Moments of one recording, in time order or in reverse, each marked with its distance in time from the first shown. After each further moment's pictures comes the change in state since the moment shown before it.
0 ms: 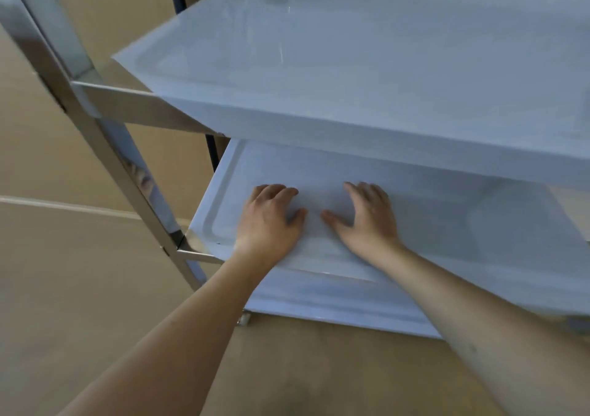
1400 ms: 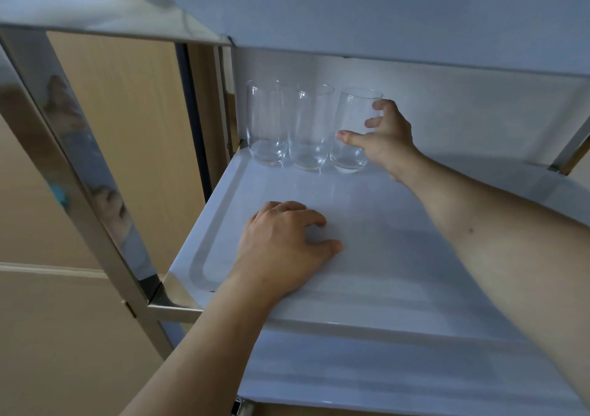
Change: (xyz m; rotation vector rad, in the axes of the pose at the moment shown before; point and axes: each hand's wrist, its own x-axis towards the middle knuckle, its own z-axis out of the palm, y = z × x) left_hand 0.031 -0.026 0.009 -0.005 -0.085 0.145; right_hand 0.174 -0.011 -0.021 0.606 0.351 0.045
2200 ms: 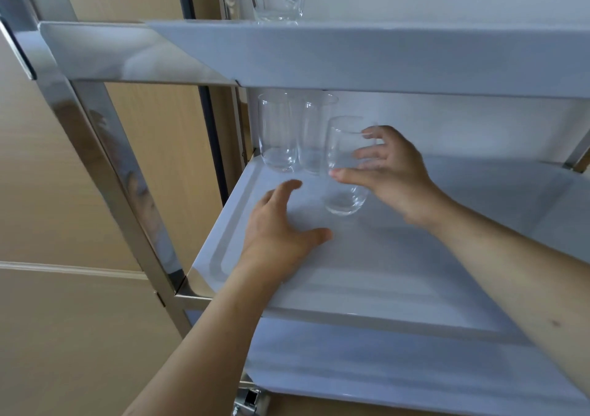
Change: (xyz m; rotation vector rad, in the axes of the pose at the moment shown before) left_hand -0.004 0.001 -0.010 -0.389 0.137 -0.201; right_hand -0.102 -0.031 -0.025 0.193 -0.147 -0.058
